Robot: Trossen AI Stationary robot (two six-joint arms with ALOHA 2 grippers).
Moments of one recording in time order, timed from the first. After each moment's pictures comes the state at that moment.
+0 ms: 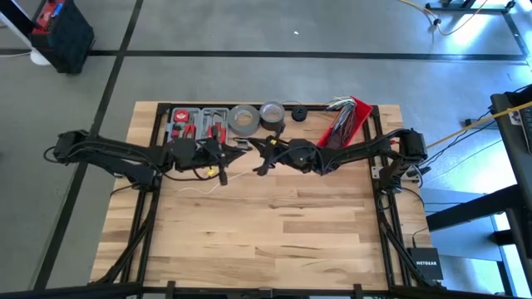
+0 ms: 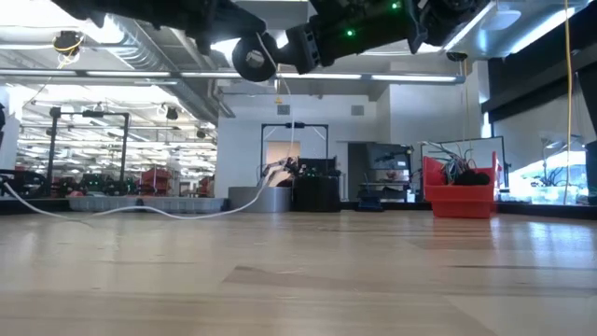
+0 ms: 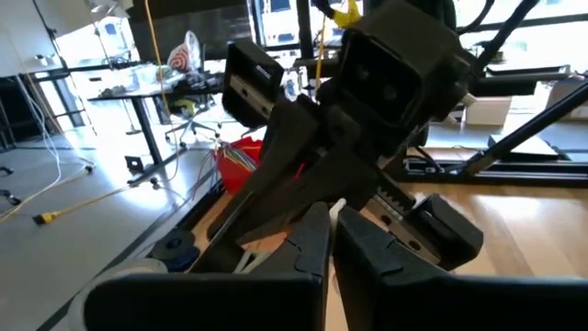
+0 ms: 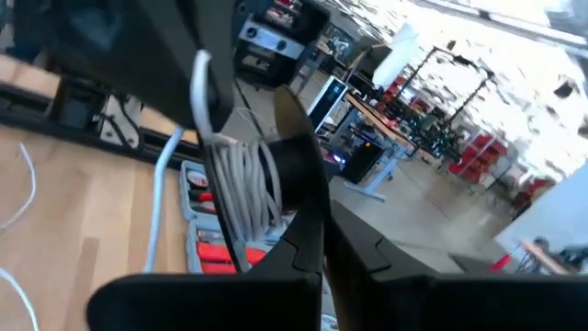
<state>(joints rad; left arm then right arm) -0.03 1.09 0.61 0.42 -0.29 0.08 -0.02 1.74 1.03 0.69 0.41 -0.53</state>
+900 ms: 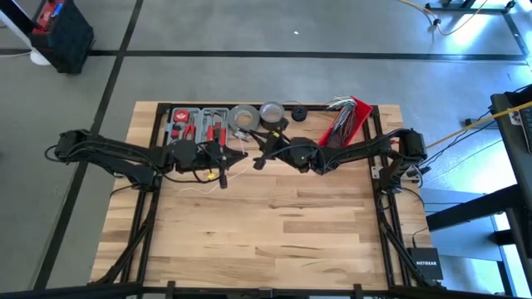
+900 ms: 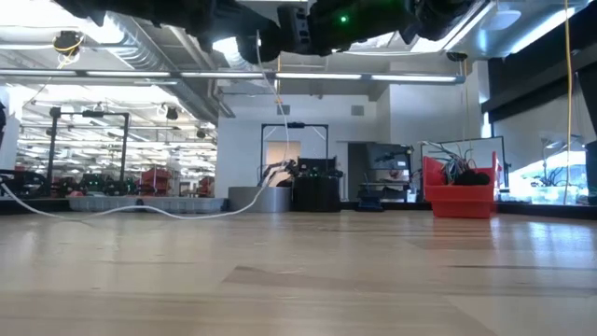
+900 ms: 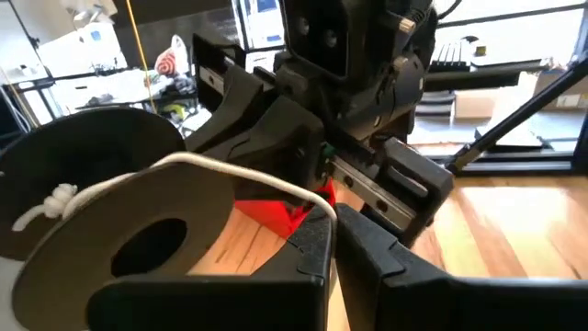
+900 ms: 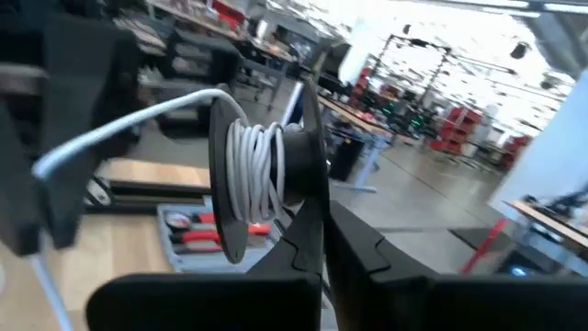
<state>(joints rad) -0.05 1.09 0.62 0.41 -0.28 0.11 -0.02 1.74 1.07 0.74 0.52 -0.39</state>
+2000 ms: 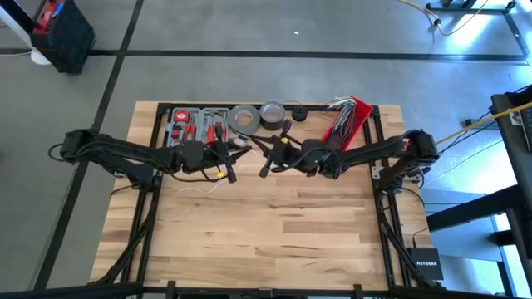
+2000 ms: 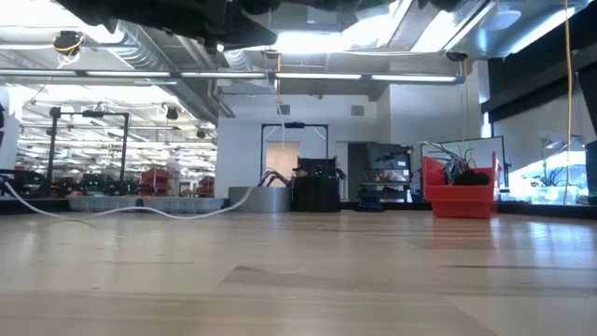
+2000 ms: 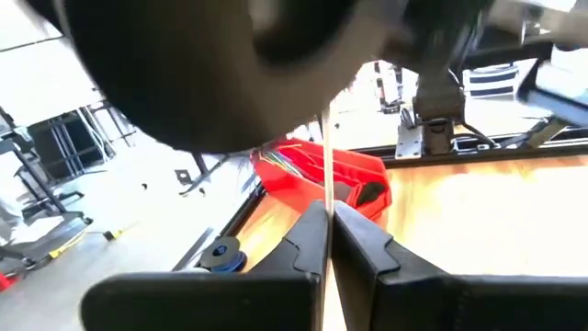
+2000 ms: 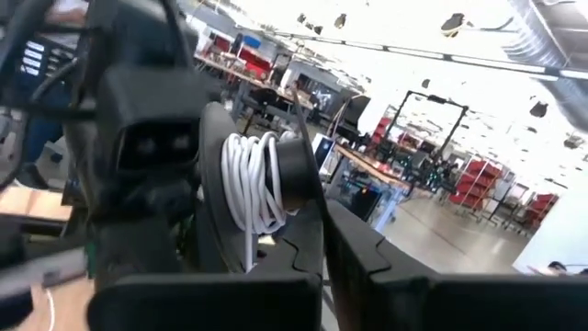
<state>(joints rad) 0.00 1.24 0.62 0.47 -0.40 0.22 0.07 1.63 1.09 0.75 0.45 -0.50</state>
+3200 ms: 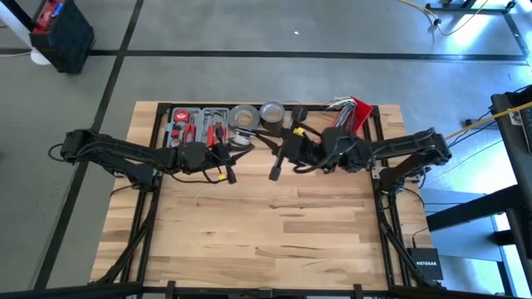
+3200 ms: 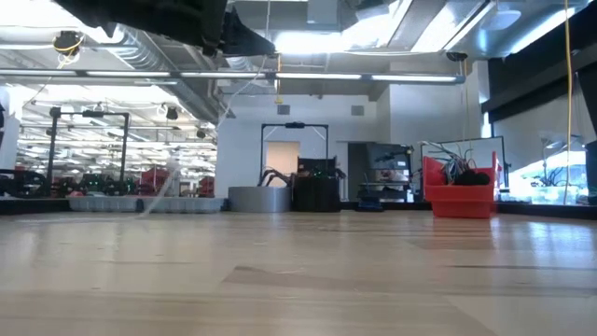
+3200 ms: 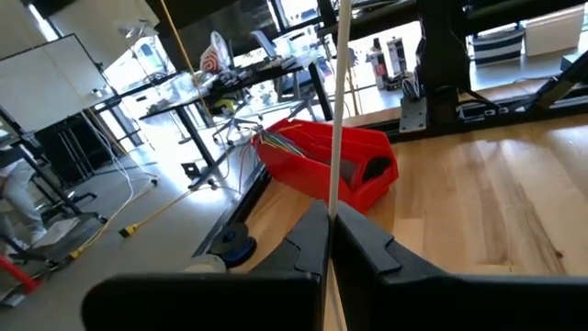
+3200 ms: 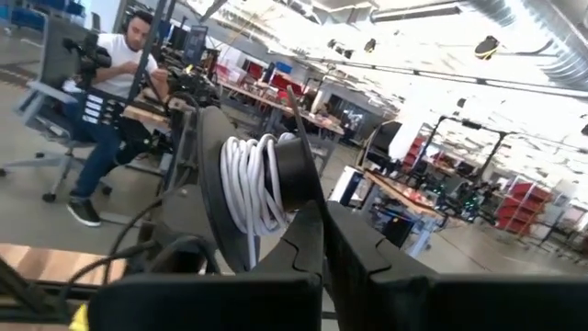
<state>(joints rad) 0.01 1.24 0.62 0.43 -0.40 0.28 0.20 1.52 1.49 0.25 0.45 -0.48</state>
